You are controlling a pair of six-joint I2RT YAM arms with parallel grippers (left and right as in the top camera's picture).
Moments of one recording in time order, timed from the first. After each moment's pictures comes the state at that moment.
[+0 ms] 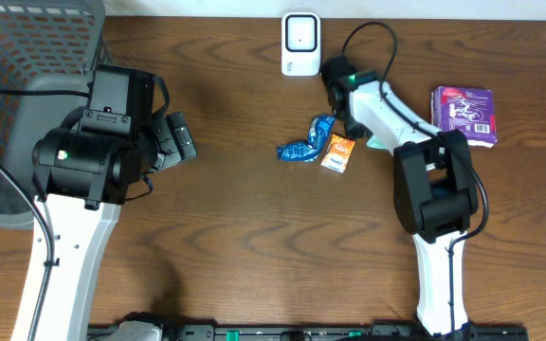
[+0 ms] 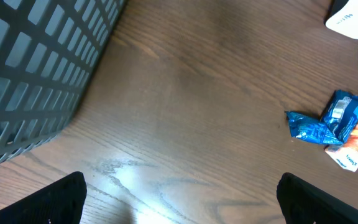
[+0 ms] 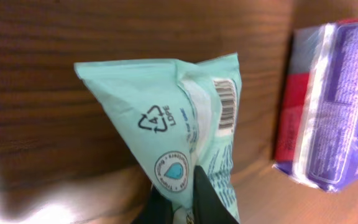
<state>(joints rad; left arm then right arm) -0.19 1.32 1.55 -1.32 -0.14 -0.51 0.33 2.31 1.78 -0.96 0.60 0.27</state>
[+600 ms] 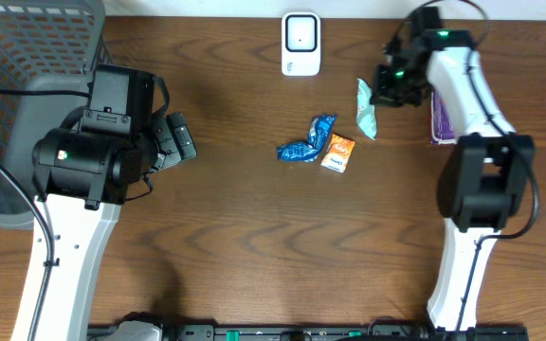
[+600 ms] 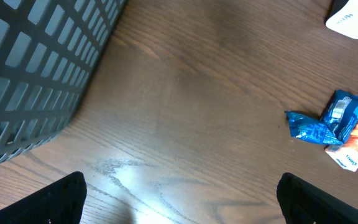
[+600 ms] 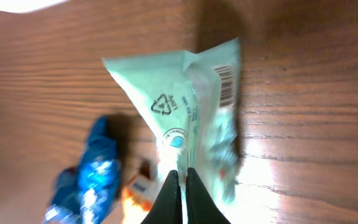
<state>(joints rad) -0.19 1.32 1.55 -1.32 -0.14 -0.51 0.02 2.32 2.05 -1.11 -0.41 0.17</state>
